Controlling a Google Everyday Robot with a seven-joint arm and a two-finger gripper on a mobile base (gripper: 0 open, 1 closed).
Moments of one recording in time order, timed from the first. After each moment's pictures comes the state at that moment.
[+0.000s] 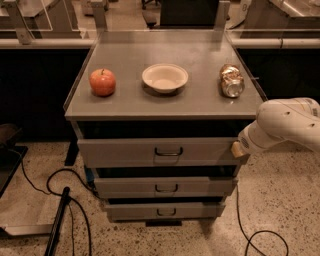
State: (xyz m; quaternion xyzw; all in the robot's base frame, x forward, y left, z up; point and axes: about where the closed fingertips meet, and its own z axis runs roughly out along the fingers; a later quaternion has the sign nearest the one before) arm 0.592 -0.276 0.659 -0.21 0.96 0.00 0.20
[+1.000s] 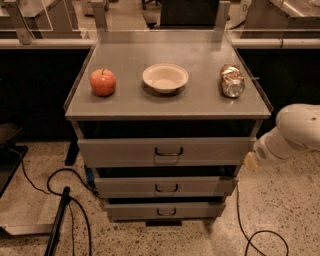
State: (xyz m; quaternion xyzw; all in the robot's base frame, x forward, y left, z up) arm 0.546 -0.298 0.660 -0.20 0.97 0.02 0.17
